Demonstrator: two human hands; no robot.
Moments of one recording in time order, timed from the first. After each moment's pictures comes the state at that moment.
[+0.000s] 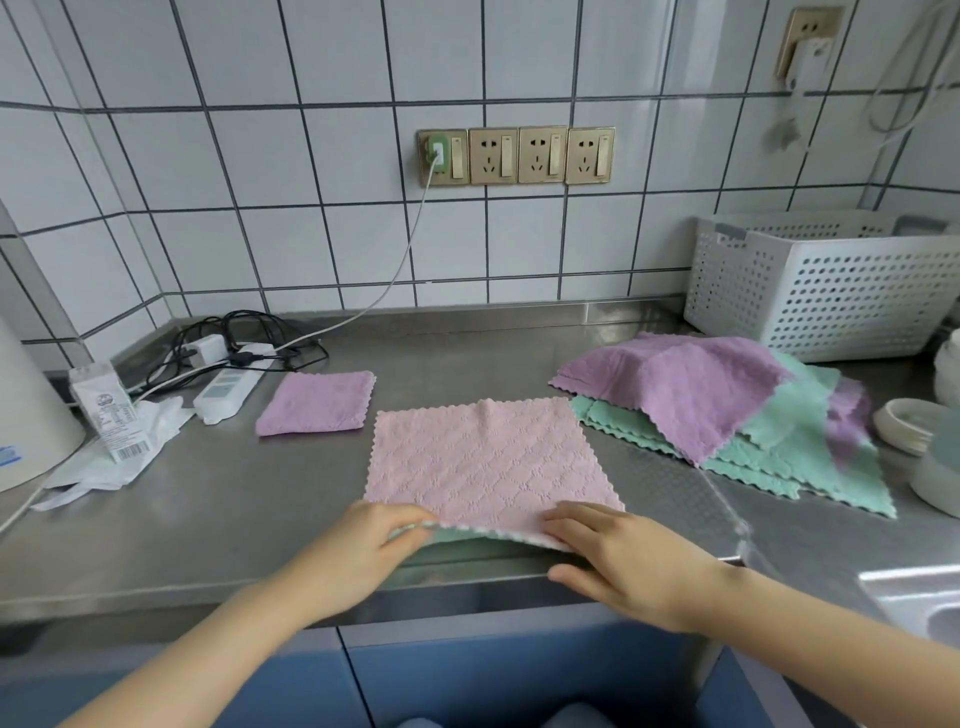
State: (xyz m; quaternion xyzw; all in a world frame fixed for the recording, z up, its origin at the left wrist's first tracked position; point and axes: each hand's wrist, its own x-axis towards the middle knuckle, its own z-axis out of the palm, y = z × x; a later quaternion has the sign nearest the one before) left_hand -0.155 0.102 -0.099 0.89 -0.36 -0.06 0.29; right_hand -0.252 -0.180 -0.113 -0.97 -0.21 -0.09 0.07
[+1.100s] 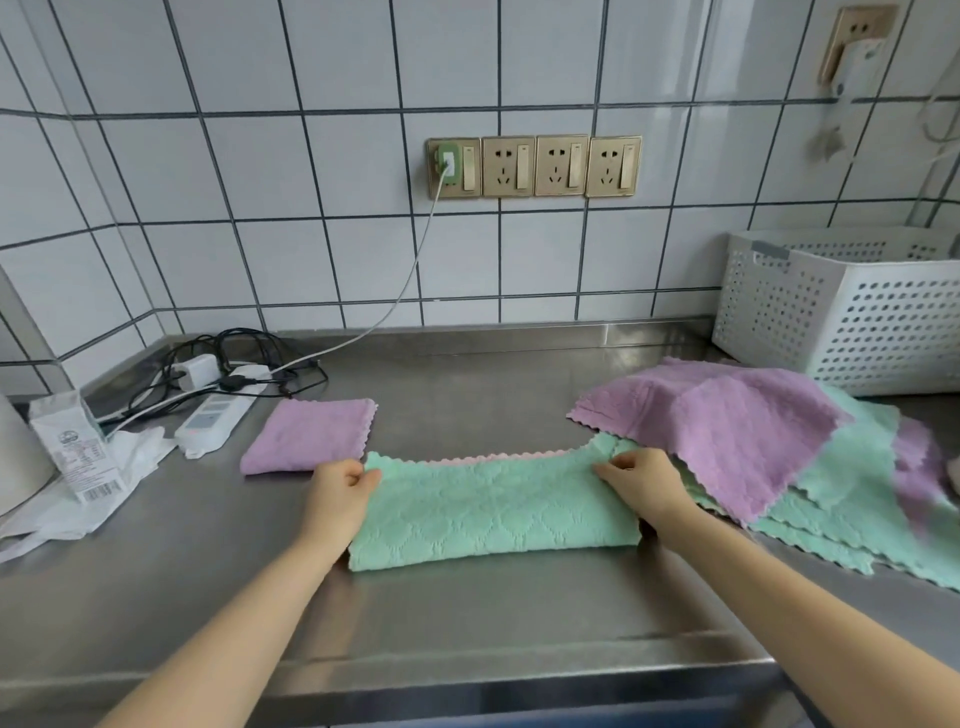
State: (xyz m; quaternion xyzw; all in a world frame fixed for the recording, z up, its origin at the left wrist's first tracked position) left_hand -0.017 0.084 -0.129 0.88 -0.05 0.11 0.45; right_hand -0.113 -0.227 -0.113 -0.86 0.27 -0.12 0.42
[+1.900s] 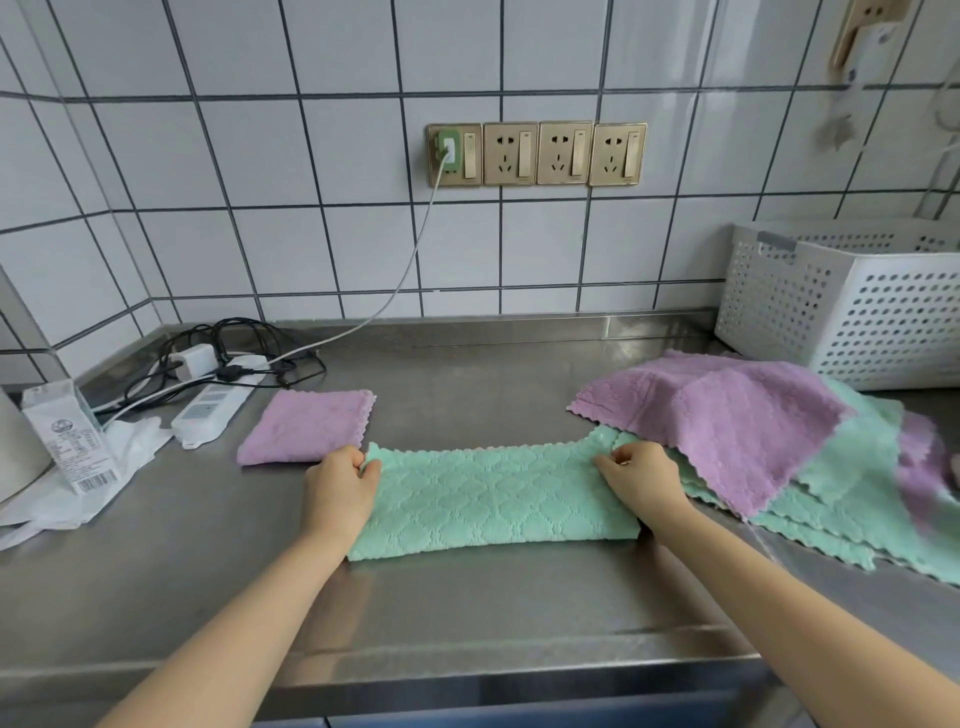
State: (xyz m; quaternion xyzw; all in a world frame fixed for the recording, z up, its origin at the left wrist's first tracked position) left_hand -0.019 0.077 -0.131 0.92 -0.03 0.16 0.35; right_hand -0.109 -0.224 -0.119 -0.88 0.27 -0.15 0.36
